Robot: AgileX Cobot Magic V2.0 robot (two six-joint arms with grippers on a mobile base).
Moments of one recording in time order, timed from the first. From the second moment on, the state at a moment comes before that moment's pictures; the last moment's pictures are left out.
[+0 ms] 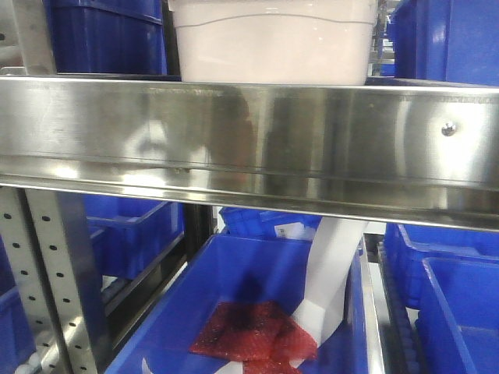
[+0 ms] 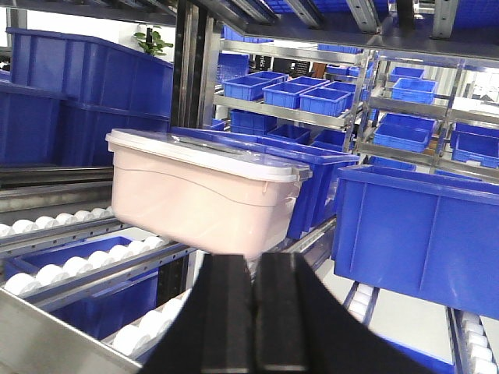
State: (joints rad) left arm -0.05 0.30 -0.56 -0.38 0.46 0.28; right arm -0.08 0.10 -0.48 0.78 0.42 -0.77
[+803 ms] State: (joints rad) left arm -0.05 0.07 -0.29 -0.07 0.39 -0.01; right arm -0.08 0.10 -0.48 0.78 0.42 -0.77
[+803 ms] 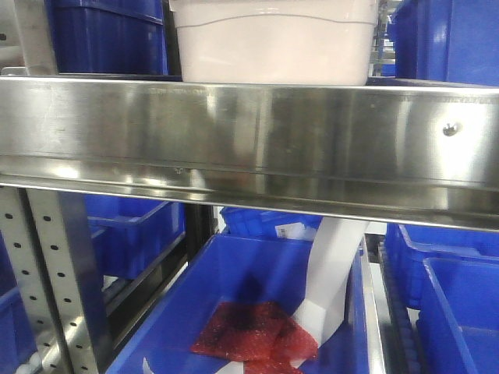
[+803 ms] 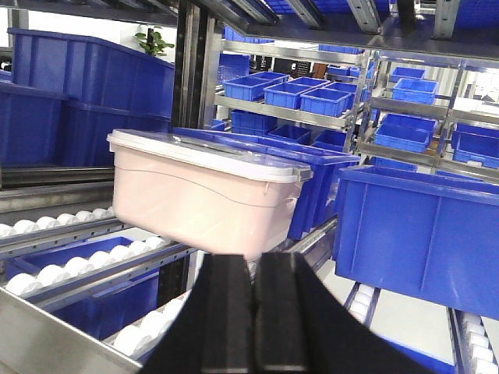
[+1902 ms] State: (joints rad) left arm -0.05 -0.01 0.03 -0.06 -0.01 -0.02; right arm -0.08 0.10 -0.48 0.78 0.42 -0.77
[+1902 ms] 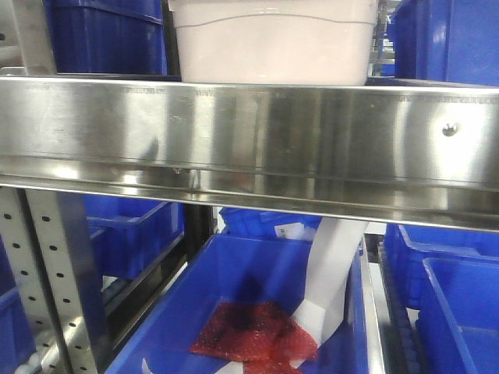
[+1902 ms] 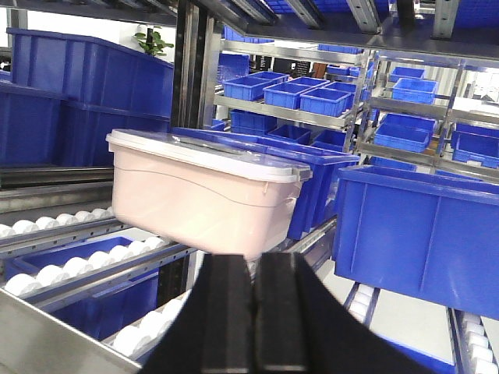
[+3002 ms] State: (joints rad) left arm -0.05 -0.01 0.03 -0.06 -0.01 -0.02; right arm -0.08 0.10 -0.29 -0.06 0.32 0.15
